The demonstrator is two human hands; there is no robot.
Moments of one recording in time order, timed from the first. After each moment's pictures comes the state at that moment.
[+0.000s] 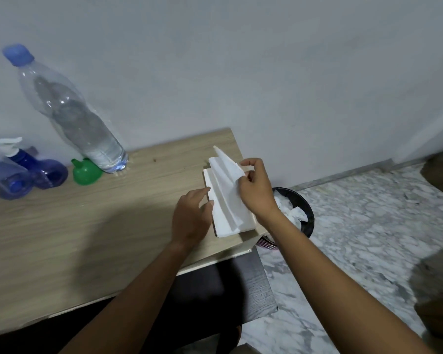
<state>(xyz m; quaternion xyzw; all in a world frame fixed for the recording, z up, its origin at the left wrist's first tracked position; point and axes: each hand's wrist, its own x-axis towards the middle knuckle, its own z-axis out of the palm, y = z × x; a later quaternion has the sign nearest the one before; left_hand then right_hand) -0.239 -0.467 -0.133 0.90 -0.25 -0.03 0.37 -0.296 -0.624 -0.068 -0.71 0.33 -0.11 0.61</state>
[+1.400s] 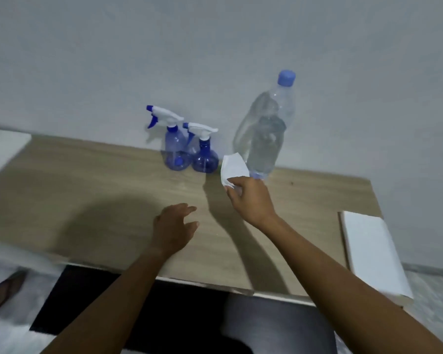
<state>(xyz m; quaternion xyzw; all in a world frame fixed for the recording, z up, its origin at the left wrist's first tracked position) -0.150 -0.104 -0.117 0.96 -0.03 -0.05 0.26 -0.137 -0.317 -0.046 -0.94 0.00 -0.06 0.32</state>
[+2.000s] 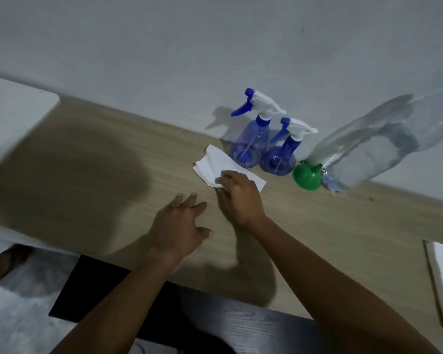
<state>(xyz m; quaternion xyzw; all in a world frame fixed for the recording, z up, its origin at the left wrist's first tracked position) -0.080 0.064 -0.153 0.97 -0.07 -0.14 0.18 -0.029 -0.117 -0.154 -0.98 -0.11 0.00 0.19</state>
